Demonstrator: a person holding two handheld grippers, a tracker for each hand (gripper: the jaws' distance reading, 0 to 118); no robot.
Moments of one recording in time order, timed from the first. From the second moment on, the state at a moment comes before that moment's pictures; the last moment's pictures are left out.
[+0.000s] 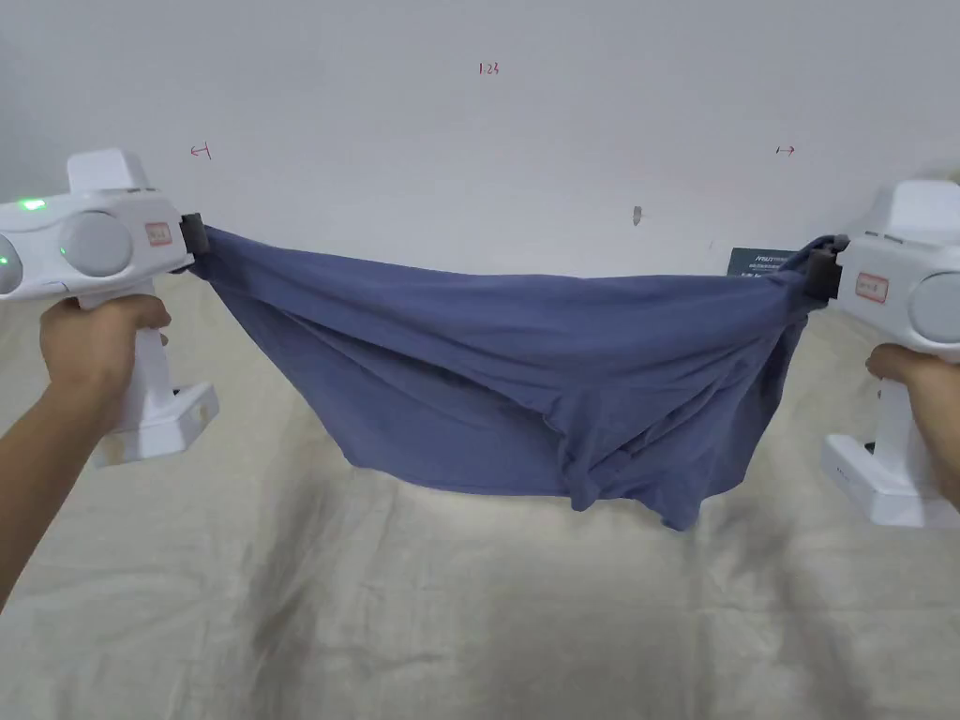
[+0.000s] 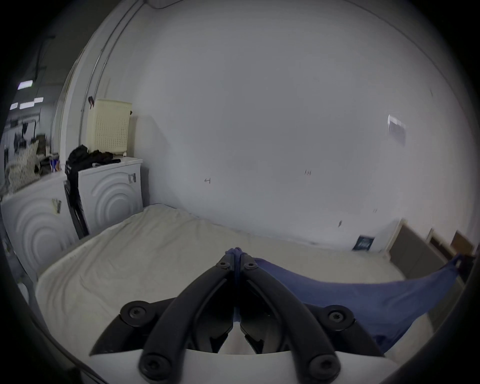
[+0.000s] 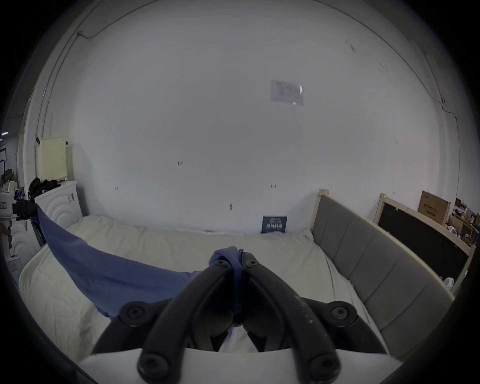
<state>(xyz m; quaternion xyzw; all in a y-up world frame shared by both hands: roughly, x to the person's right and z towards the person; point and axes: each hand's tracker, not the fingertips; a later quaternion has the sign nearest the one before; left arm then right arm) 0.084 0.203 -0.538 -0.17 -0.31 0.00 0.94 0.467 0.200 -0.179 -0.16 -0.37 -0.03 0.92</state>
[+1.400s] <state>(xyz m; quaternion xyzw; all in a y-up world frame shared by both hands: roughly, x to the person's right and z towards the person) -0.103 -0.124 -0.351 -0.49 -0.23 -0.15 0.83 0.311 -0.138 0.030 -0.46 -0.37 -0.23 0.77</state>
